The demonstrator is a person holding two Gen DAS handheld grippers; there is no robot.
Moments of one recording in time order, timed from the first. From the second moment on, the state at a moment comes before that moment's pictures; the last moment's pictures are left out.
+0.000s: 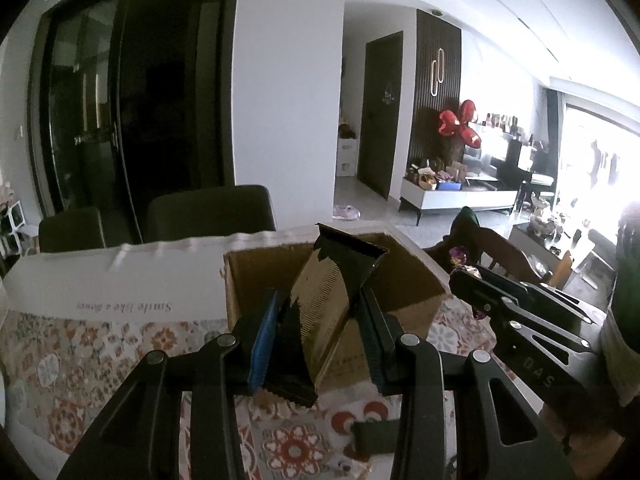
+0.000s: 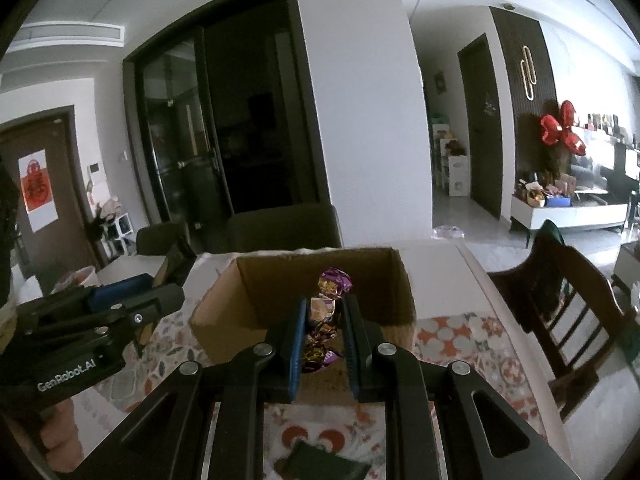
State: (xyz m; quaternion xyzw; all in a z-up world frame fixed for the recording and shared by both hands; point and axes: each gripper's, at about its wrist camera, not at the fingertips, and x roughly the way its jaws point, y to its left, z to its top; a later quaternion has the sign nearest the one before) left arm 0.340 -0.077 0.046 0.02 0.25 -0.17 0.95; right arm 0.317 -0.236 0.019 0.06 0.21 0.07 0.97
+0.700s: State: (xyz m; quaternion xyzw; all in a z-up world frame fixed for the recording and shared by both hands) left arm 0.442 -0.099 0.035 0.00 0.33 -0.17 0.93; right arm 0.410 -0.250 0.017 0.05 0.27 0.09 0.96
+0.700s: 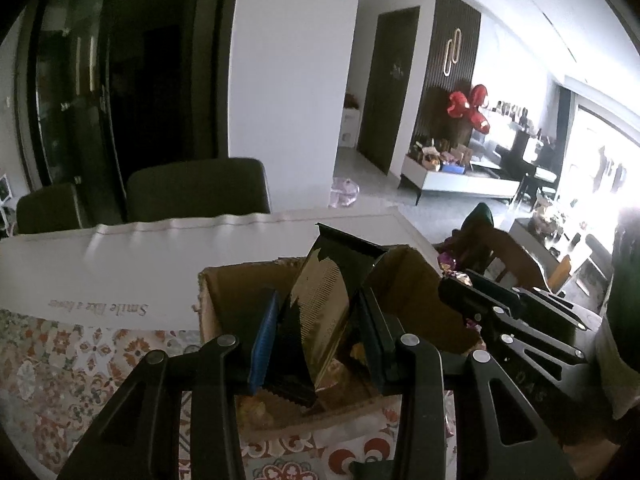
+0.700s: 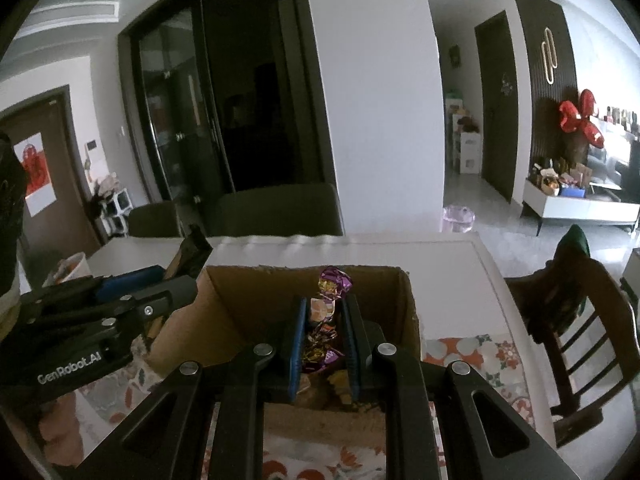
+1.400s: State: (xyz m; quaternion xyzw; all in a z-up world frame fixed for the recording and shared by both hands) left arm 0.420 -0.096 0.028 0.04 0.31 -0.11 0.94; right arm 0.412 -0.254 0.004 0.05 0.30 0.06 0.95
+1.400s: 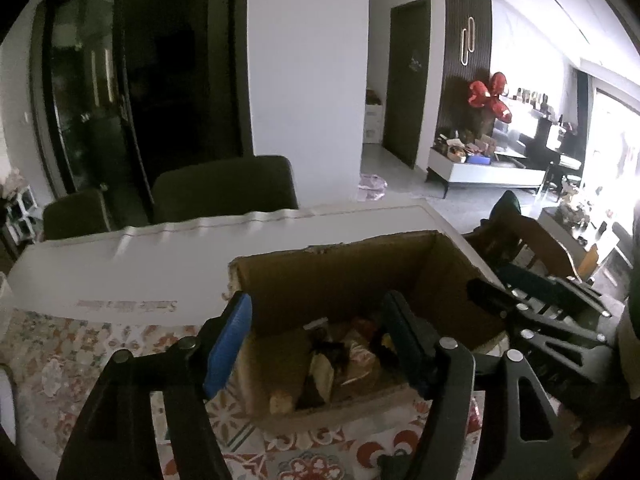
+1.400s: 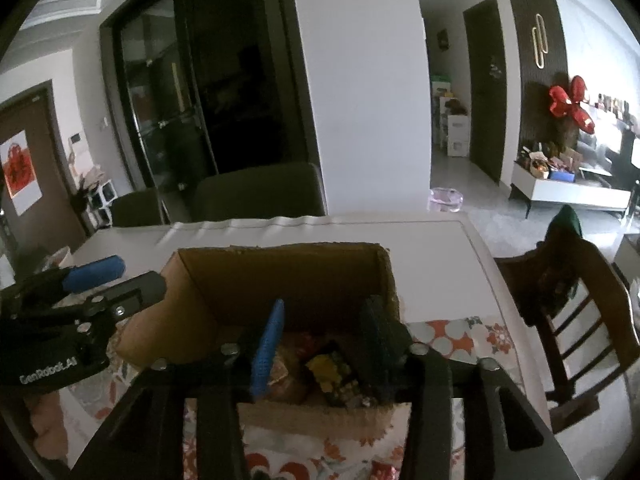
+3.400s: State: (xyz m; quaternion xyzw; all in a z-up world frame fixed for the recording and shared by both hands) left arm 0.242 -0.089 -0.113 0.14 0.35 -0.26 0.89; right arm 0.213 -0.235 -0.118 0.05 0.38 -0.01 0.92
